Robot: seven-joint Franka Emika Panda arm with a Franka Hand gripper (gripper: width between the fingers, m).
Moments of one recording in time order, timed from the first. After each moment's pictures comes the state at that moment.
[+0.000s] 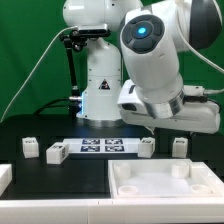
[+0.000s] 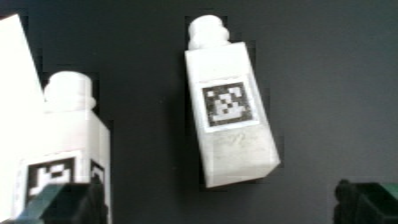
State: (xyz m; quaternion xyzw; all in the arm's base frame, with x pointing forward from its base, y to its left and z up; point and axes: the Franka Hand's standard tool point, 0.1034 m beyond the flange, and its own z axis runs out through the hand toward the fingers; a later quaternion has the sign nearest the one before) arm 0.392 0.142 0.044 -0.91 0.23 0.33 0.10
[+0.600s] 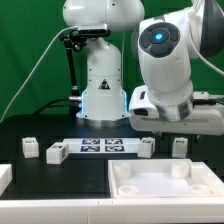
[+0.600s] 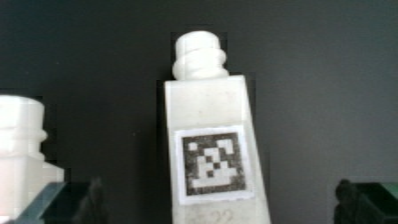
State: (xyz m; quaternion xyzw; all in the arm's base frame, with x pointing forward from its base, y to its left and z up) arm 0.376 0.155 0.029 -0.92 0.20 0.32 0.10
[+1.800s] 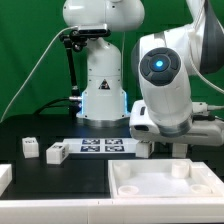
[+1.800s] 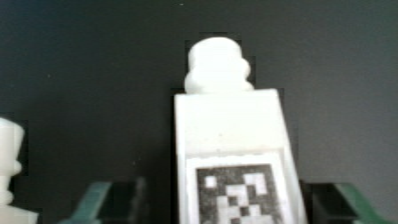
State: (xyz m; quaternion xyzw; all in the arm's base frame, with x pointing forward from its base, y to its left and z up) arm 0.360 0.158 0.005 -0.91 0.18 0.37 0.10
